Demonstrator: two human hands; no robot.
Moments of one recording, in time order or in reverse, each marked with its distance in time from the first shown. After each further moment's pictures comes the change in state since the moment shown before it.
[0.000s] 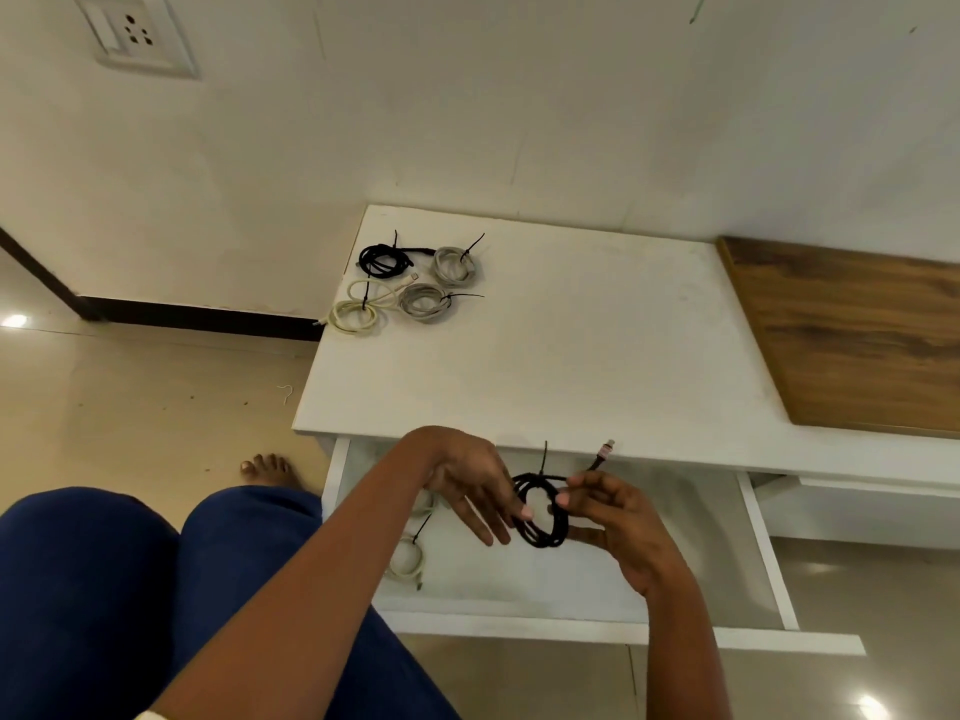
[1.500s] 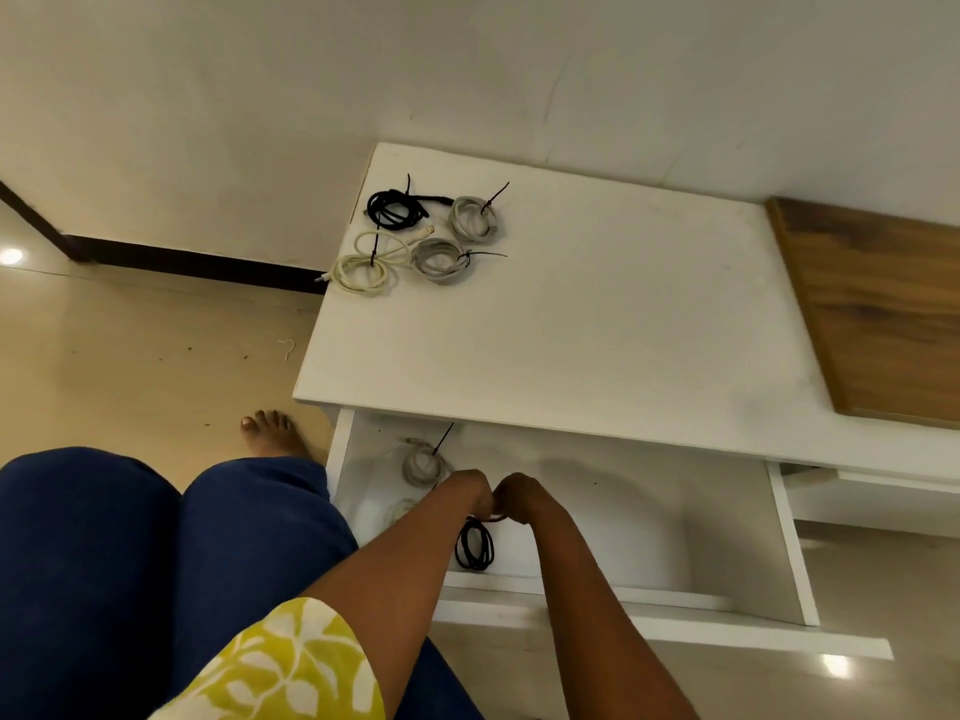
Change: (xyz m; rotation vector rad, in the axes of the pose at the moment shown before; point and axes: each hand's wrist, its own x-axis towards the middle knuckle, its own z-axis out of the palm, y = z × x) left_hand 0.086 -0.050 0.009 0.805 0.310 -0.392; right_hand 0.092 0.056 0.094 -1.493 -0.320 0.487
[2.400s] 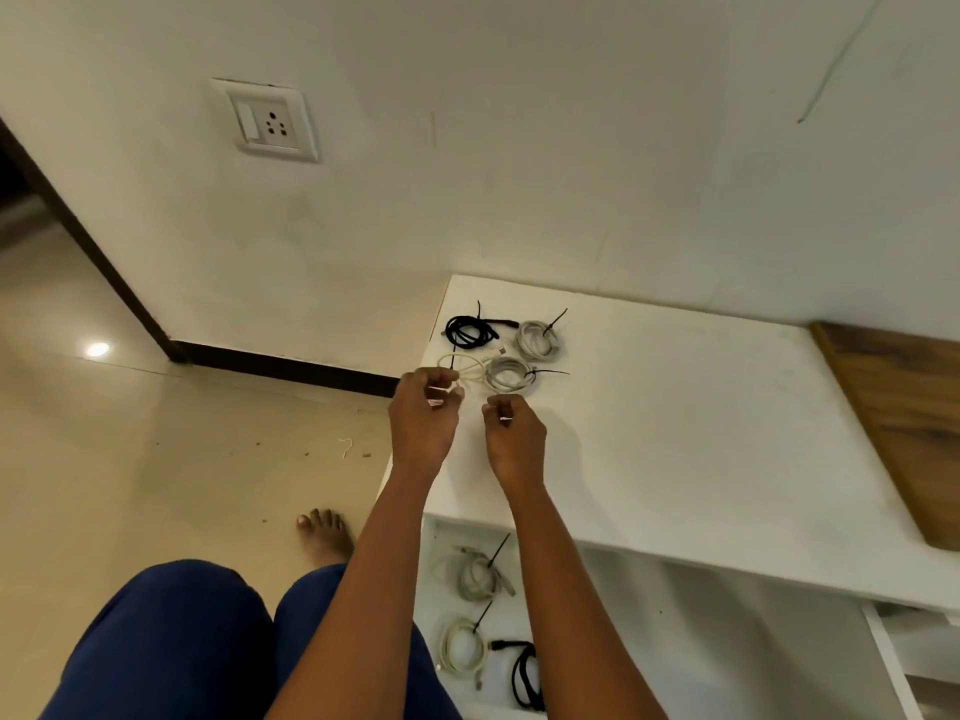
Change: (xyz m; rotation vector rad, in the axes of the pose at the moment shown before) left_hand -0.078 -0.125 -0.109 -1.312 1.394 0.318; right_hand -0.042 -0.139 -0.110 0.963 0.880 -0.451
